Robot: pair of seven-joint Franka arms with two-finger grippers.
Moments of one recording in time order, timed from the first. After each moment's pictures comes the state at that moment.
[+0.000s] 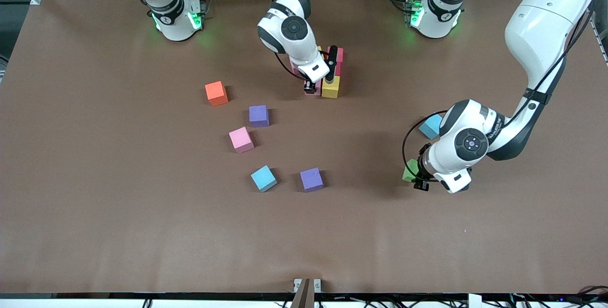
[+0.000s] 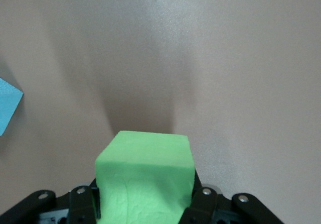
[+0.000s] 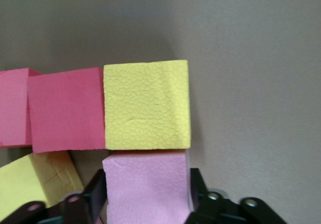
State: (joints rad) left arm 0.30 0.72 -0.66 -1.69 0.49 2.19 -1.88; right arm 0.87 0.52 0.18 -1.99 0.14 2.59 -0.49
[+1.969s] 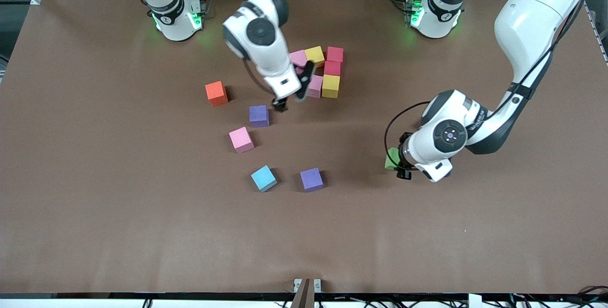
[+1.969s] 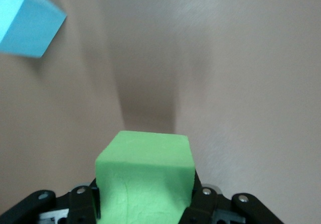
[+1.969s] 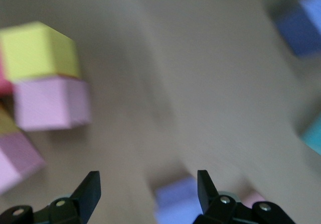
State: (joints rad) left arm 0.25 0.71 -0.75 -1.70 0.45 2.09 -2.11; right arm 0.64 0.30 0.12 -2.01 0.01 2.36 -0.51
